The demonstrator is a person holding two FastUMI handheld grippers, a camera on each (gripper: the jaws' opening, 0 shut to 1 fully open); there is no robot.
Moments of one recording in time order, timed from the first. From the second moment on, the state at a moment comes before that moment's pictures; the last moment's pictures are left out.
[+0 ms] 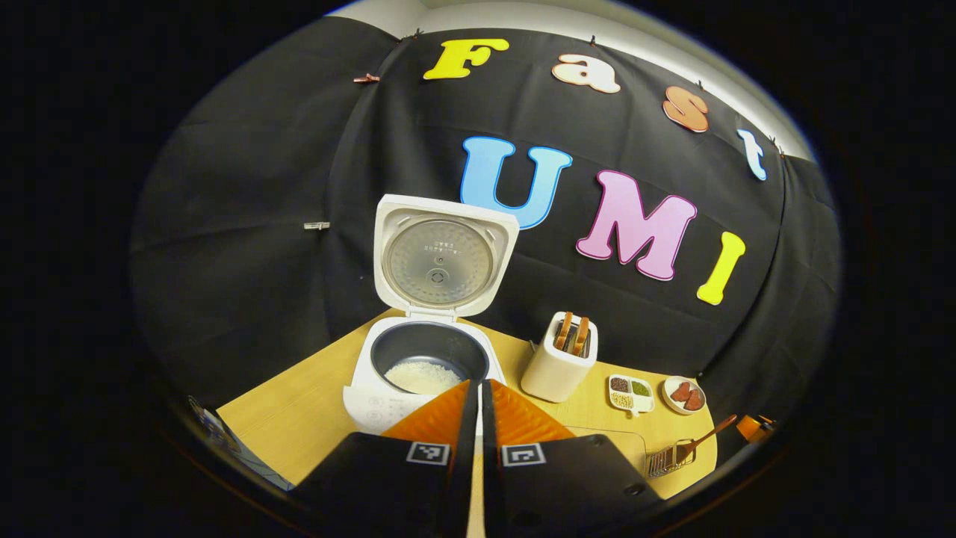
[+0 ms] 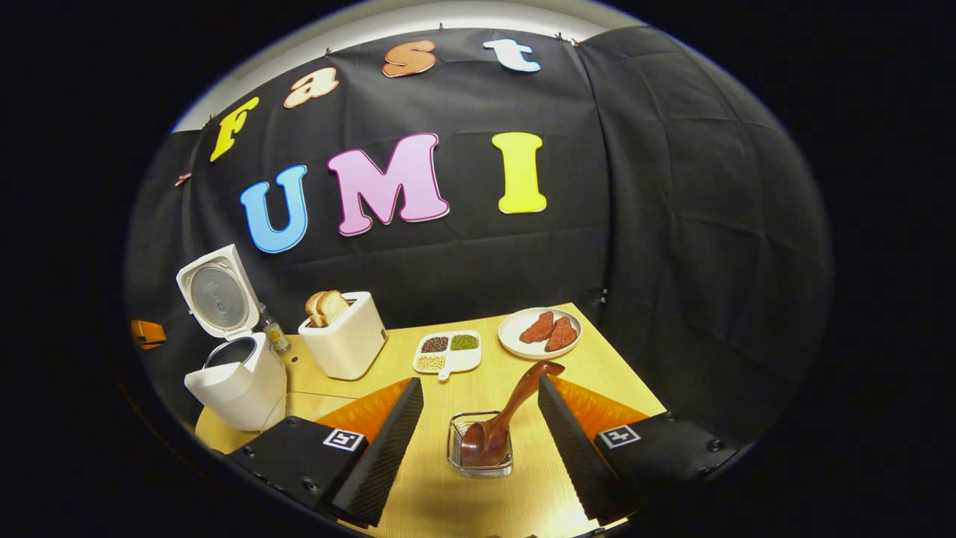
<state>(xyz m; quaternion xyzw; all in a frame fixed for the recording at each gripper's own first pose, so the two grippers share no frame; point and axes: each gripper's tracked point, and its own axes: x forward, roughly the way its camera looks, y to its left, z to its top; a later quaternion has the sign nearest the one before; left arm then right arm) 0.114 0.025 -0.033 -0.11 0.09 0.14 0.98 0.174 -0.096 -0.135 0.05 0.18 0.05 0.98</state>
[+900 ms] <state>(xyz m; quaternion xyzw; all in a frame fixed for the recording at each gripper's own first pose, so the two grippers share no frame) 0.065 -0.087 -0.107 -0.06 0.18 0.13 0.97 0.251 -0.106 -0.262 0.15 0.32 0.07 0.93</state>
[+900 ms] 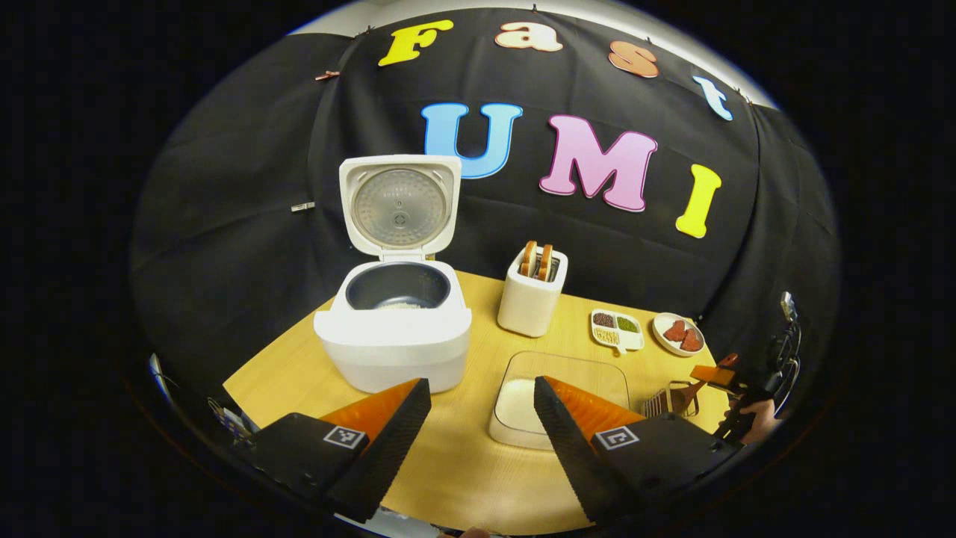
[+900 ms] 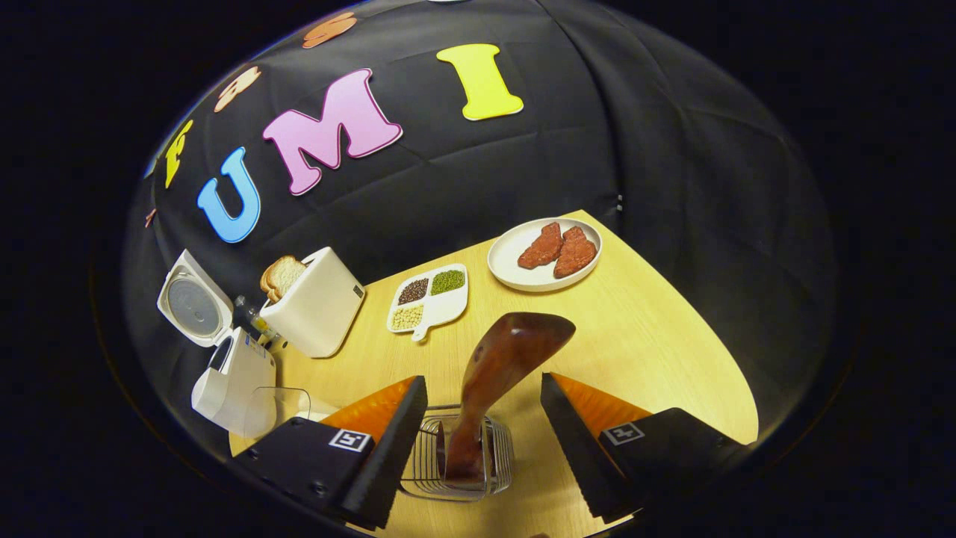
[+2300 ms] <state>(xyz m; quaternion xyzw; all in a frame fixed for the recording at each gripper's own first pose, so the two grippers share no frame) 0.031 -0.039 -0.150 -0.14 0.18 -0.01 0.97 0.219 -0.016 -0.097 0.14 0.19 0.04 0.97</state>
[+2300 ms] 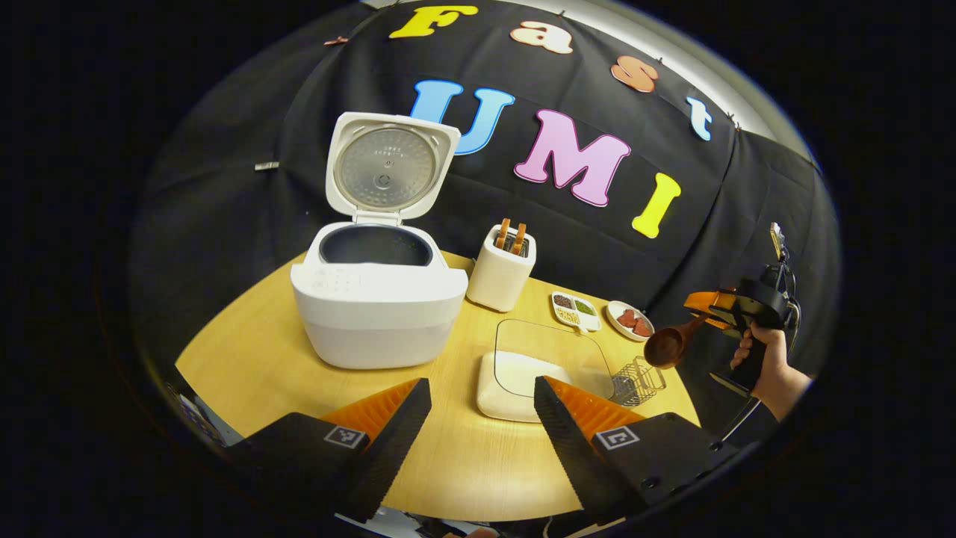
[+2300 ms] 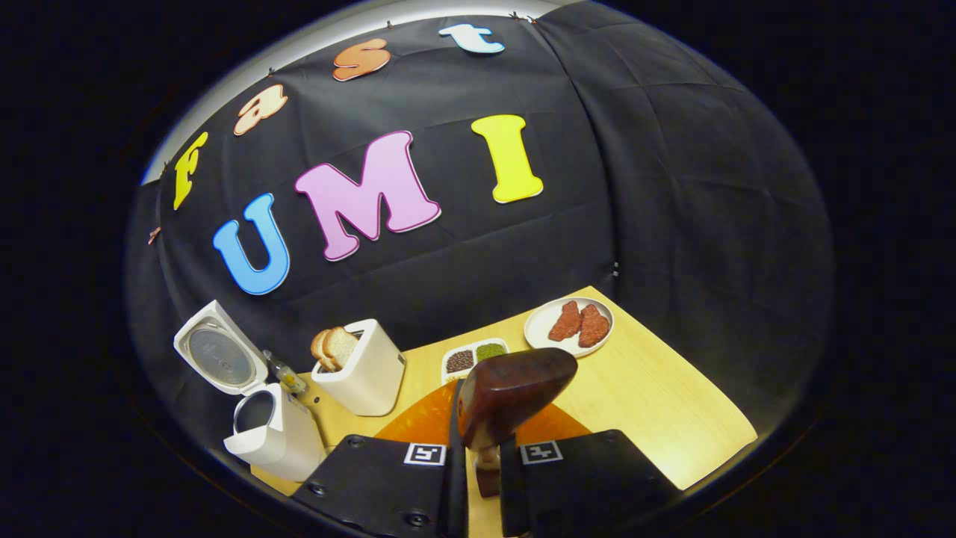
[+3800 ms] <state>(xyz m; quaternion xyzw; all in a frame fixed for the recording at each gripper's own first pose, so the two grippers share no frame) 0.020 0.054 -0.202 -0.11 0.22 -0.02 0.97 0.173 0.147 -0.257 0.02 0.25 0.09 0.96</state>
